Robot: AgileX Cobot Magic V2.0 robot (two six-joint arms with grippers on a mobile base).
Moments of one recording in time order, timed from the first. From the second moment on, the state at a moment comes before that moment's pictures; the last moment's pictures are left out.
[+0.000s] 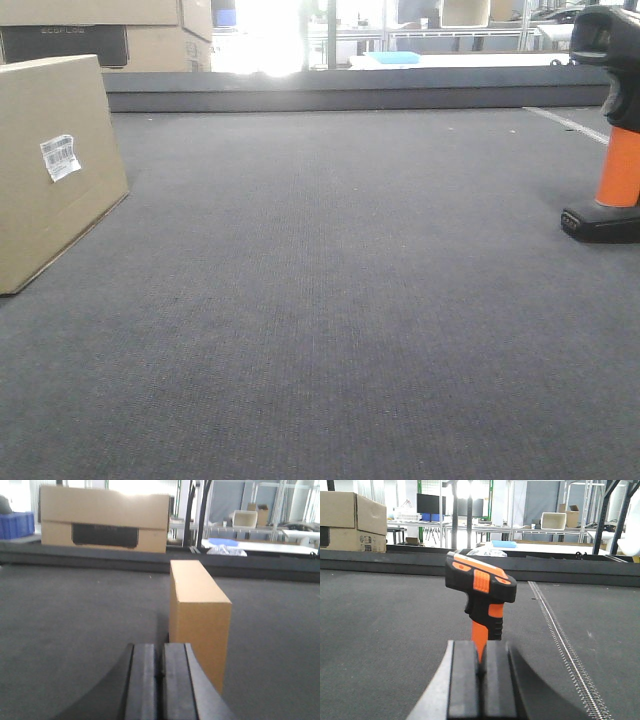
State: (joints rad) left arm 0.02 0.00 -0.03 -0.03 0.06 0.00; right arm -0.03 0.00 0.00 0.06 0.01 -0.04
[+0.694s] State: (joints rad) left arm 0.02 0.69 -0.78 -0.03 0.62 0.00; right arm -0.03 0.00 0.00 0.06 0.01 -0.04
